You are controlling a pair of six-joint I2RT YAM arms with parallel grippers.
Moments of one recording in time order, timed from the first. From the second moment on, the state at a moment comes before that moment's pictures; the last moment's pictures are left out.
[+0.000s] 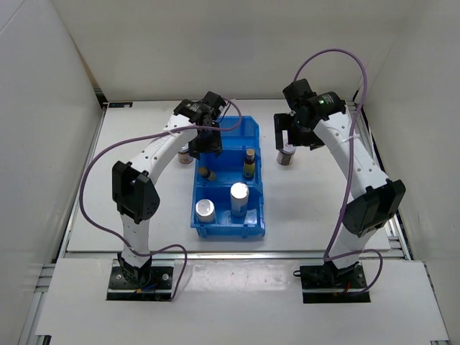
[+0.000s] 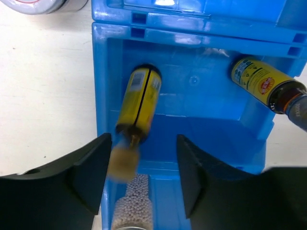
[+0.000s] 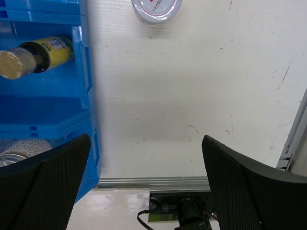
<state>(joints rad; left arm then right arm) -0.56 1.98 1.99 -1.25 -0.19 -0.60 0.45 1.74 1.94 -1.35 0.21 0.31</state>
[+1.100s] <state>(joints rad) -0.56 1.74 1.71 -1.30 -0.17 -0.68 0.38 1.76 1.85 -1.31 0.06 0.31</state>
